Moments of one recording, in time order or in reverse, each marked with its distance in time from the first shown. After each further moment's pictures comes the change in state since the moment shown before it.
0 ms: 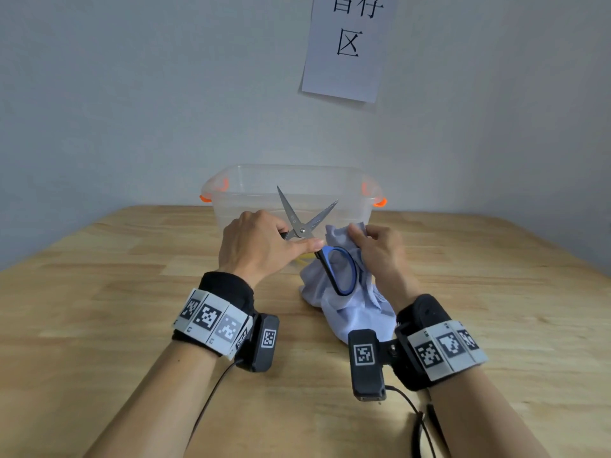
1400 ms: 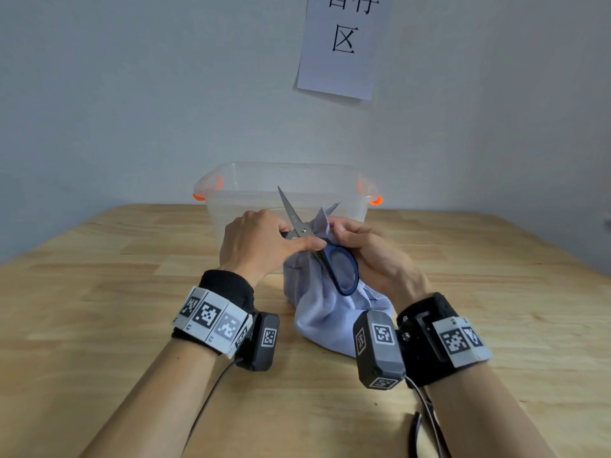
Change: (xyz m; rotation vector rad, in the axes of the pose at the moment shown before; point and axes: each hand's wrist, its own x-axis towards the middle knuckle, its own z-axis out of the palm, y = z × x) left_hand 0.006 0.003 0.005 0.025 -0.042 0.075; right_hand 0.001 -0.006 -0.001 0.646 -0.534 0.115
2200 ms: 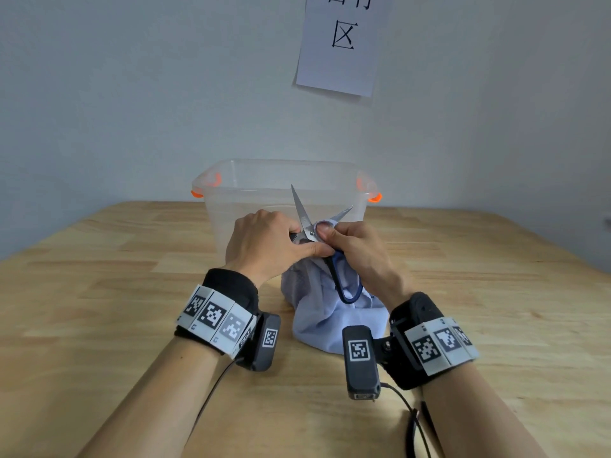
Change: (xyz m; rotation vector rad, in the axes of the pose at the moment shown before) left_hand -0.004 0.010 0.002 0.039 -0.018 0.099; right_hand -0.002 0.009 0.005 -0.424 0.123 -0.129
